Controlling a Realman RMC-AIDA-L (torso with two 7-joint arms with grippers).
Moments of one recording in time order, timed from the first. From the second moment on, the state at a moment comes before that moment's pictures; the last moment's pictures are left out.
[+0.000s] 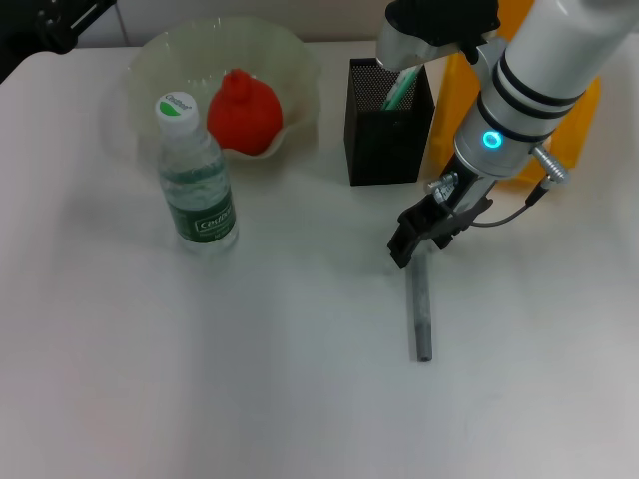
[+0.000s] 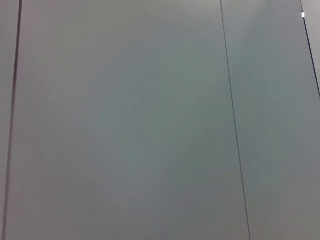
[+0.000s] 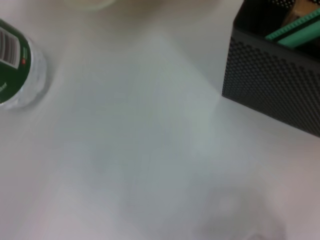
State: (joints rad) left arm -0.45 -2.07 0.75 0.56 1.20 1.40 -0.88; right arm 1.18 2.09 -1.25 -0.44 -2.68 -1.29 2.84
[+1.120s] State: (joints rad) left arm -0.44 -2.07 0.75 0.56 1.19 1.40 -0.87; right arm 1.19 2.09 -1.26 -0.42 -2.67 -1.28 2.84
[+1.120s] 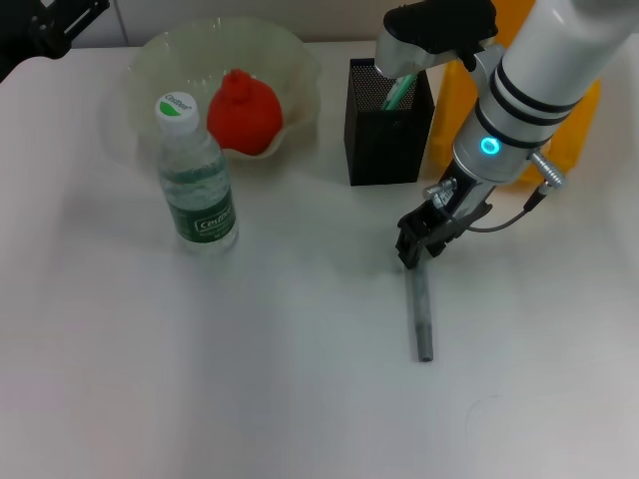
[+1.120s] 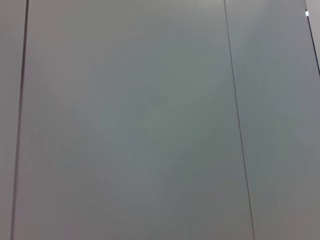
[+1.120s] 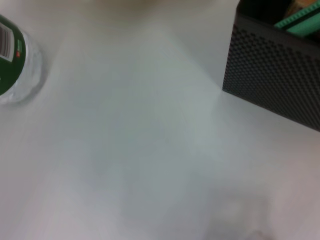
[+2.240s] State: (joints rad) left arm -0.45 -2.07 0.75 0.56 1.18 1.40 -0.85; right arm 1.17 2.09 -1.26 -0.41 -2.67 -1.26 2.83
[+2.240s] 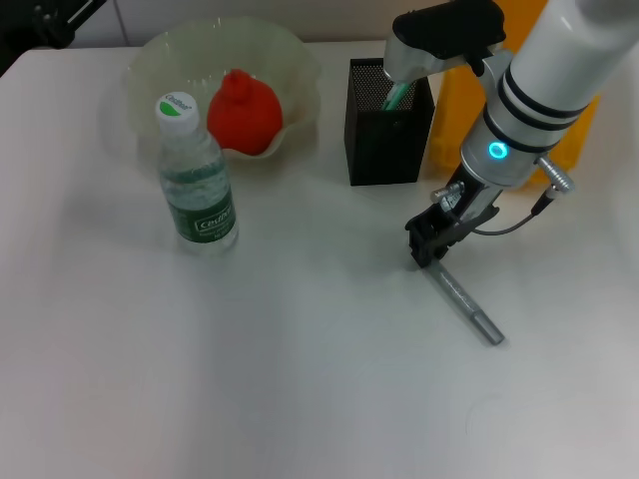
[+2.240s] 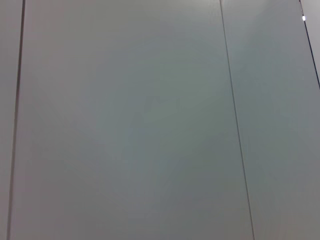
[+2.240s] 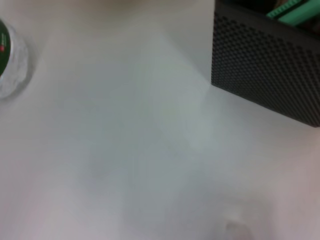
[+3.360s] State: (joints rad) left arm -0.45 -2.07 0.75 0.55 1.17 1.41 -0.84; right arm 0.74 2.06 -0.78 -0.82 -2.13 -1.46 2.35
